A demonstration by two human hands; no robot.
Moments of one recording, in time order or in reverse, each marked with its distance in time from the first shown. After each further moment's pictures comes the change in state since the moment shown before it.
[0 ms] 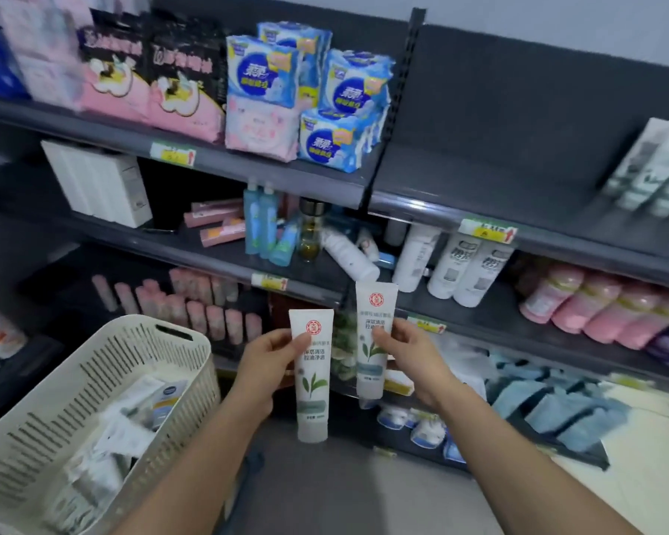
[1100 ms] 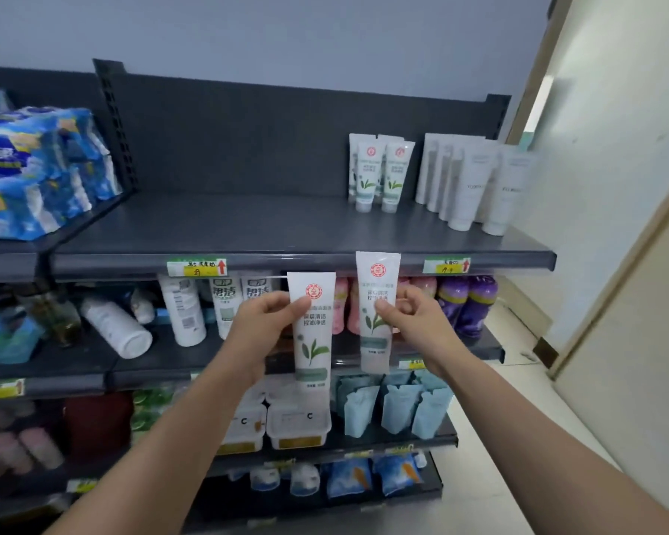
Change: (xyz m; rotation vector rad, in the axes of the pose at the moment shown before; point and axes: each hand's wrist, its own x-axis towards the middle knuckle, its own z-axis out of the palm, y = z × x) left_hand -0.034 0.034 0.406 0.203 -0.422 0.231; right_hand -0.049 0.003 -0.410 0.021 0.376 -0.242
